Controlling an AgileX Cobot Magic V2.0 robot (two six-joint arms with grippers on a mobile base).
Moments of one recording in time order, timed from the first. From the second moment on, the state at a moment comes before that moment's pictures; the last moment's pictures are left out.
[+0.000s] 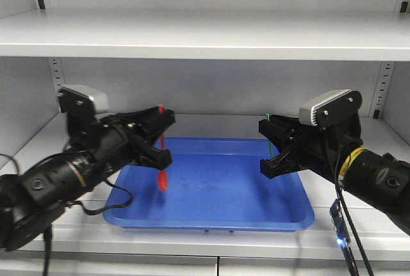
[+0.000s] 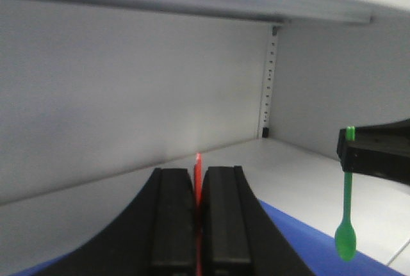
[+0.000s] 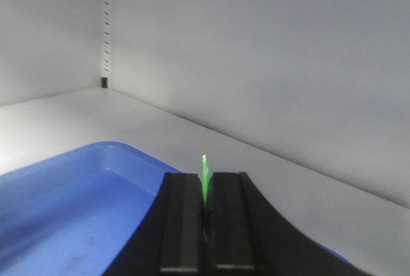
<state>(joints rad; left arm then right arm) -0.39 1.69 -1.14 0.56 -0.68 -0.60 0.20 1.59 -1.06 -0.78 -0.55 0.60</state>
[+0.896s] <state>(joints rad) -0.41 1.87 -1.31 0.56 -0.55 -0.60 0.20 1.65 -1.09 -0.78 -0.47 0.60</state>
